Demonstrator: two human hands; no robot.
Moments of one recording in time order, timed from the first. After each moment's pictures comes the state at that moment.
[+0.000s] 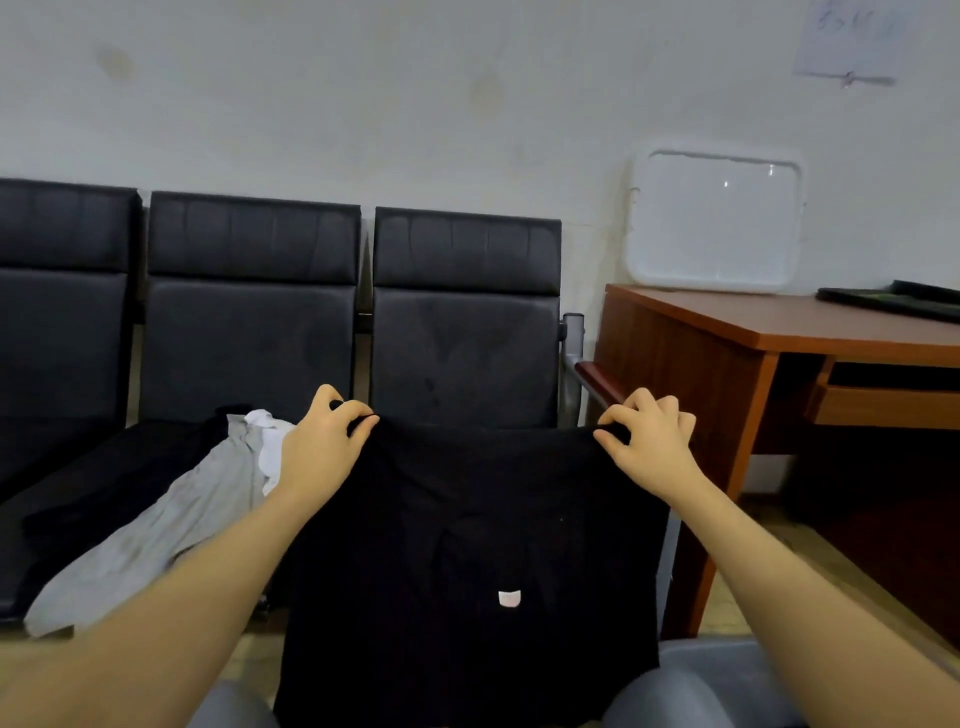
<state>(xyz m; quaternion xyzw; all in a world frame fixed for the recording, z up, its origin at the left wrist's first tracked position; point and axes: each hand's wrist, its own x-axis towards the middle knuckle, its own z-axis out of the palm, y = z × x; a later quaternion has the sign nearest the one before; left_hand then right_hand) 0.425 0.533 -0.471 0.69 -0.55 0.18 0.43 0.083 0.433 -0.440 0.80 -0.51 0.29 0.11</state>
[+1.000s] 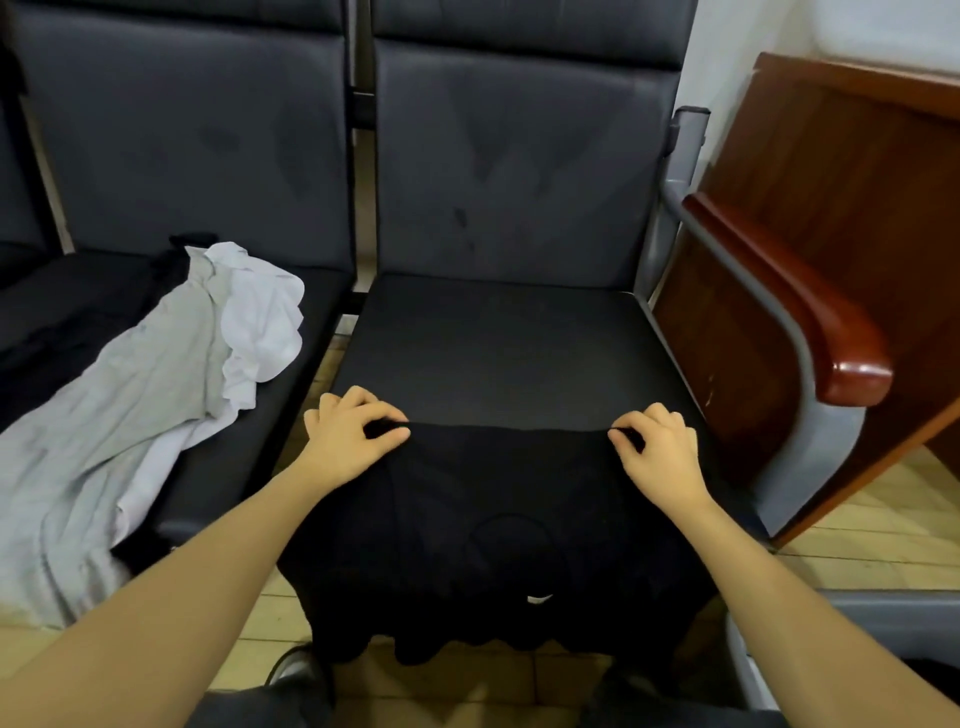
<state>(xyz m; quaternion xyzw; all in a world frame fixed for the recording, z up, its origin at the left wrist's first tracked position) 0.491 0.420 -0.664 0.78 -0.56 -0.10 0.25 0.154 0.304 -0.653 0.81 -0.55 0.21 -0.07</state>
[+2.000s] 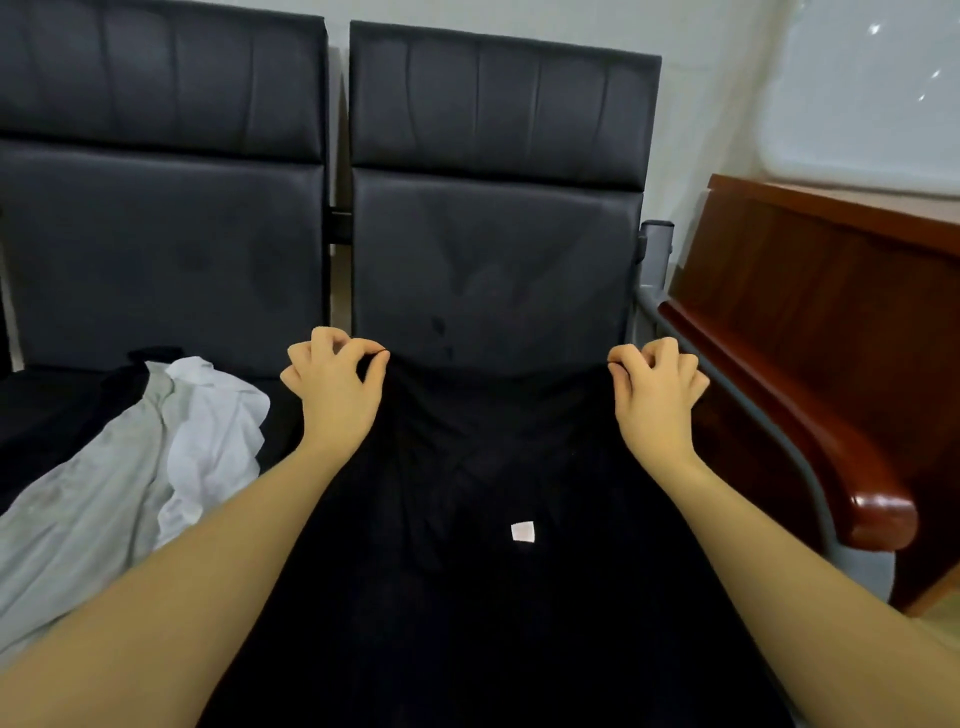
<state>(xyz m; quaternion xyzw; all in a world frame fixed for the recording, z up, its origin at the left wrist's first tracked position) 0.504 0.279 -0.556 0.75 -0.46 0.16 0.45 0.215 0.180 -0.548 0.74 -0.49 0.44 0.12</state>
